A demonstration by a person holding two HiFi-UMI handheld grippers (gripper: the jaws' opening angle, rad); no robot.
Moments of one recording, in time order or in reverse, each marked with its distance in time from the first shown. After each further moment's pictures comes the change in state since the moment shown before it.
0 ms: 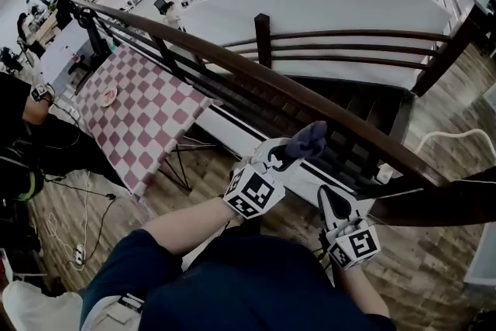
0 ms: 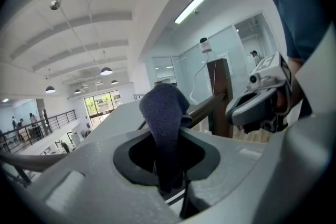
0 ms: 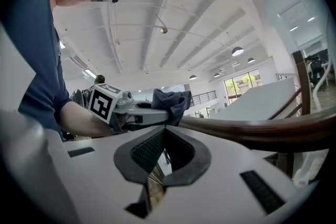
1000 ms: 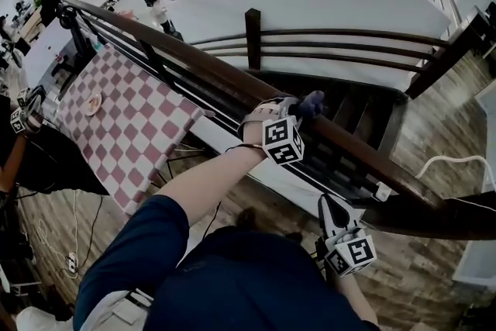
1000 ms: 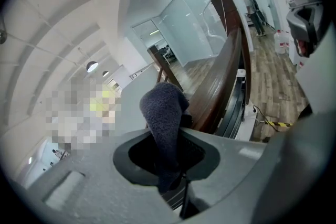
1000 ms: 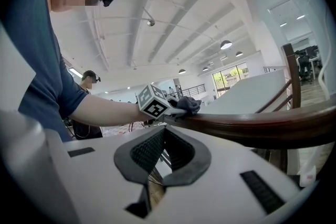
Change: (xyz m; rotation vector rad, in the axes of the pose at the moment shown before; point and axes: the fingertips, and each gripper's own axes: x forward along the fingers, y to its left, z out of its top) left arm 0.146 0.164 -0.095 0.387 0.402 0.058; right arm 0.065 -0.042 -0.015 0.083 0.049 -0.106
